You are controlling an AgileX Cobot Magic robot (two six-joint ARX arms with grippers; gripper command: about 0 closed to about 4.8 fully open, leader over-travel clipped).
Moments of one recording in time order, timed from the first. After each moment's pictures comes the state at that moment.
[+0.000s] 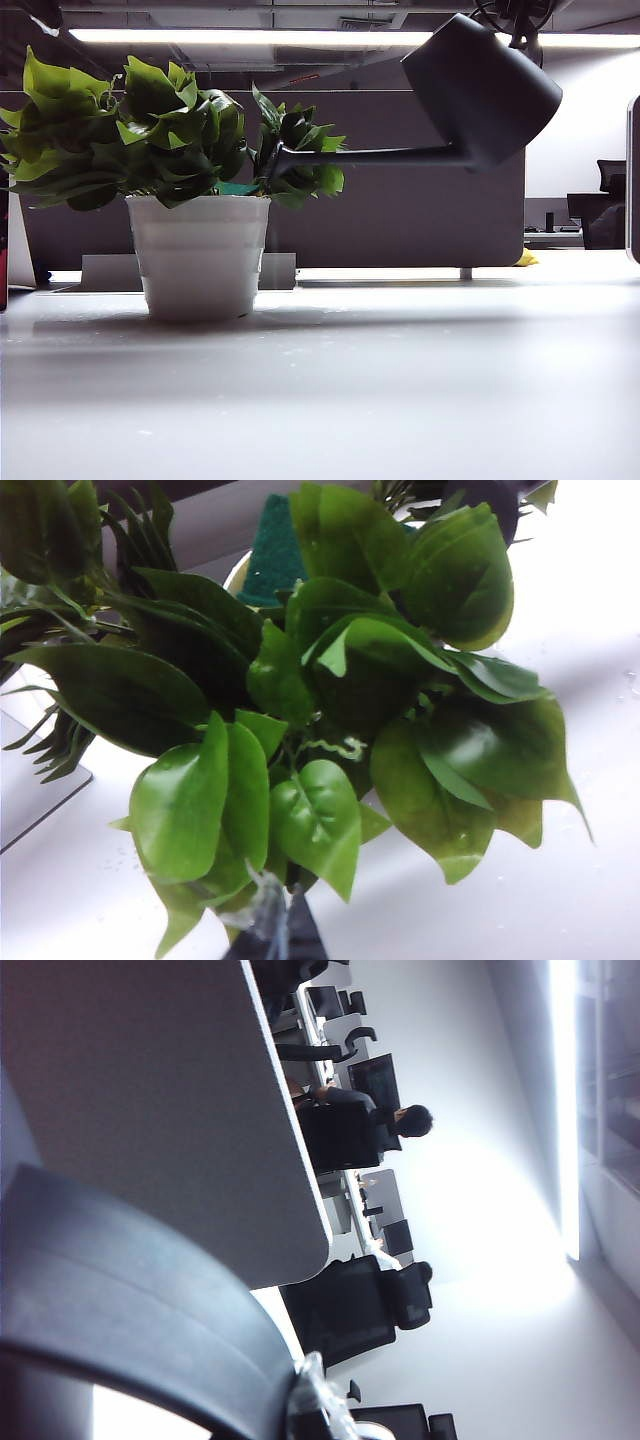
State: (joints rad) left arm -0.43 1.01 1.17 -0.77 -0.18 0.05; right arm 0.19 1.69 1.64 0.08 0.17 -1.28
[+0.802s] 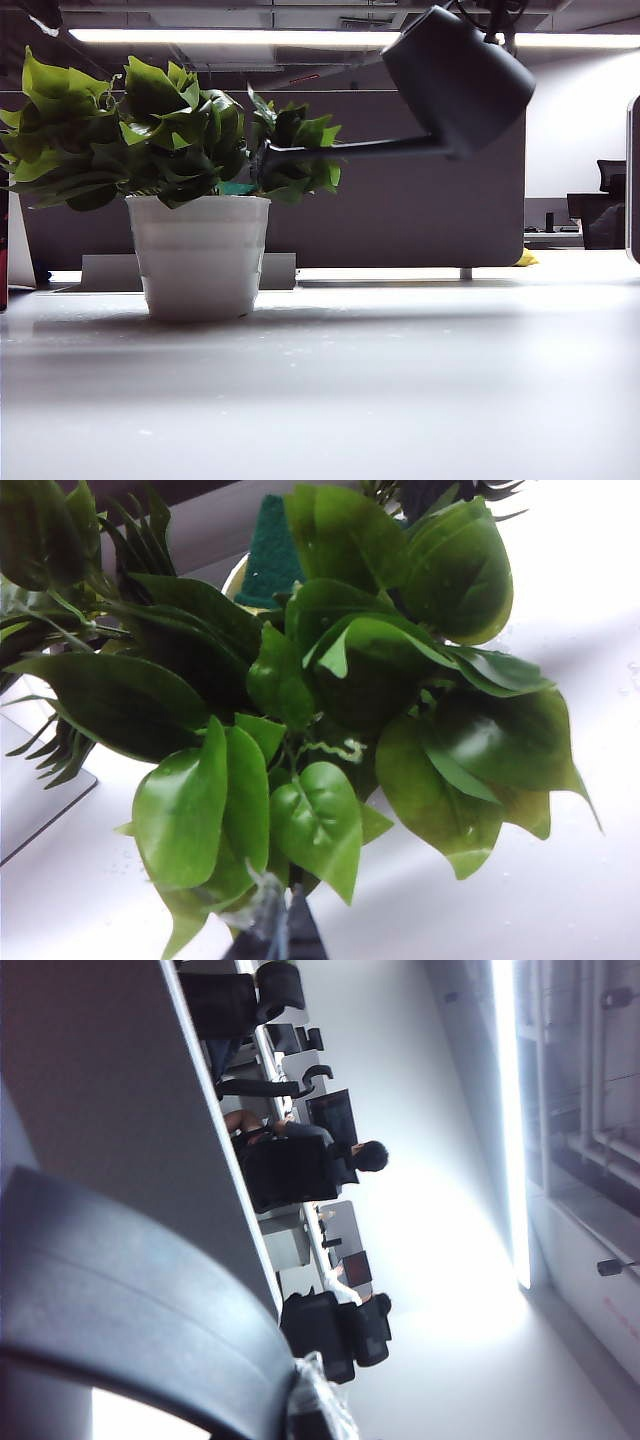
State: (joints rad) left arm -0.43 1.01 1.17 -0.77 -0.18 0.08; right arm 0.24 1.76 1.73 0.16 0.18 -1.33
